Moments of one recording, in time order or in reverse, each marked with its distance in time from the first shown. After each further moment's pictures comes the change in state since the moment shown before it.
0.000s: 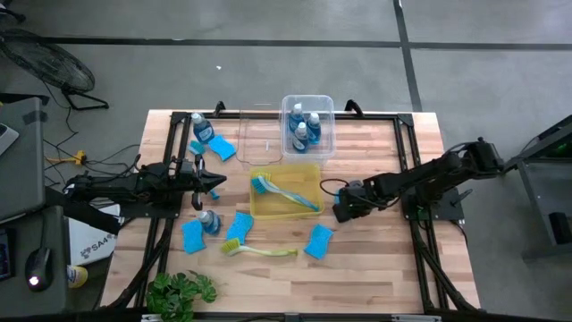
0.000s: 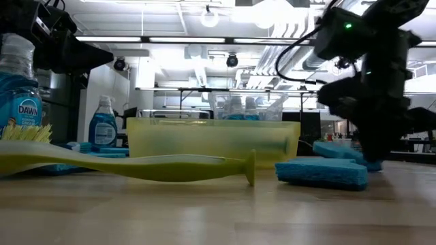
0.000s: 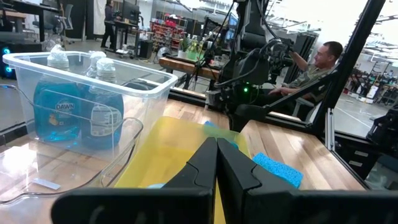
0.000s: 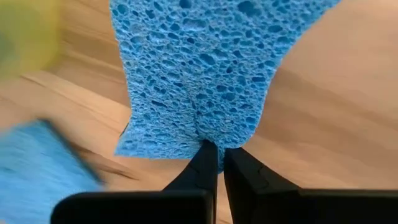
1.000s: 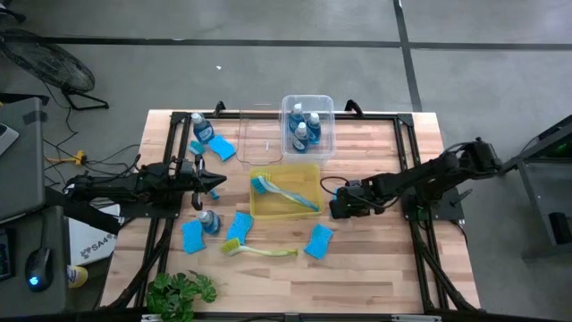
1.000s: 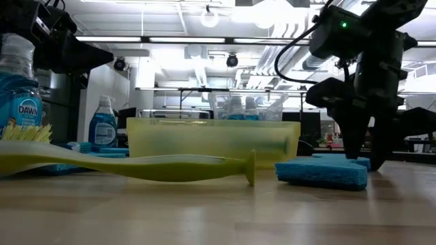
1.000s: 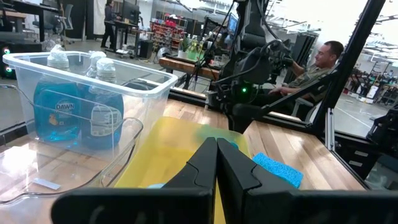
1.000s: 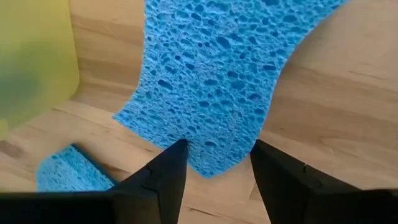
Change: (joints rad) left arm 0.000 0.000 0.000 0.000 0.000 0.000; right arm -0.002 0.035 0.006 0.084 -0.015 0.174
